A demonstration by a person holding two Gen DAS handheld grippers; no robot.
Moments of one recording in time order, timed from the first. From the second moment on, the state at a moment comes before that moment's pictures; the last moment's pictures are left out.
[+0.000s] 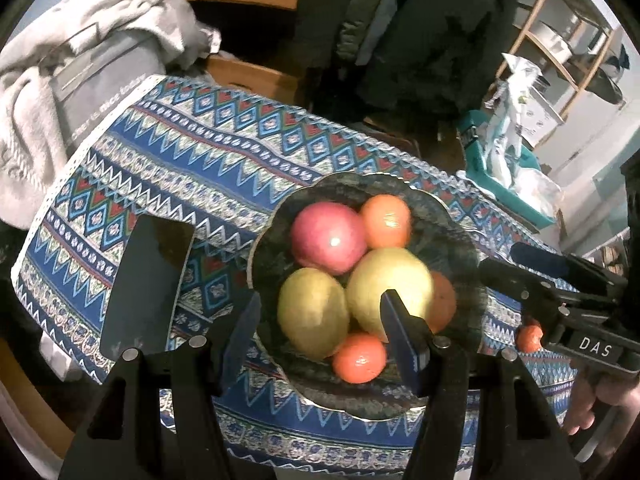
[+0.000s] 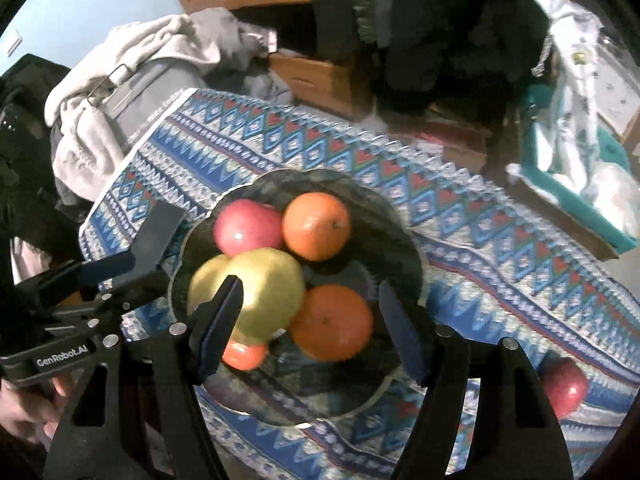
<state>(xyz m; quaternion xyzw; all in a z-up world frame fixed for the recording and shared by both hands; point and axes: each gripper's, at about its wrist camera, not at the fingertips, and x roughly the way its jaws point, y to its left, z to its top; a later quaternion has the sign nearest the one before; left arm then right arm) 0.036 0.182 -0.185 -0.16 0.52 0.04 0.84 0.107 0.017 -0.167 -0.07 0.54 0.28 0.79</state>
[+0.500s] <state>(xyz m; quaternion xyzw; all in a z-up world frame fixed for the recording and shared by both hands) 0.038 0.129 -0.154 -0.10 0.49 0.01 0.86 0.090 -0.040 -0.131 -0.10 0.51 0.23 0.82</state>
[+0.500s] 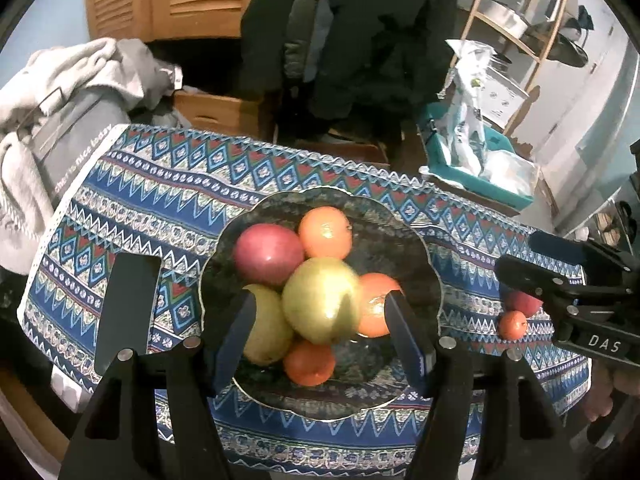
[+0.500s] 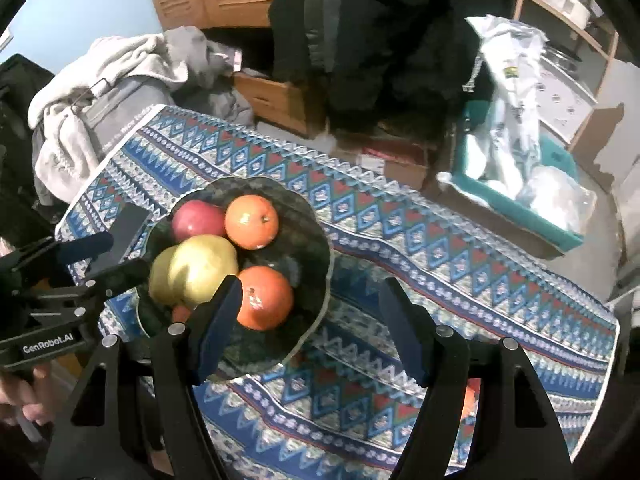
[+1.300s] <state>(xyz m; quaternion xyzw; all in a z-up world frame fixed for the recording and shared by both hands) 0.043 0.039 -0.134 -0.03 0.49 -0.03 0.87 0.065 -0.148 -0.114 -0.08 0.50 0.15 0.85</state>
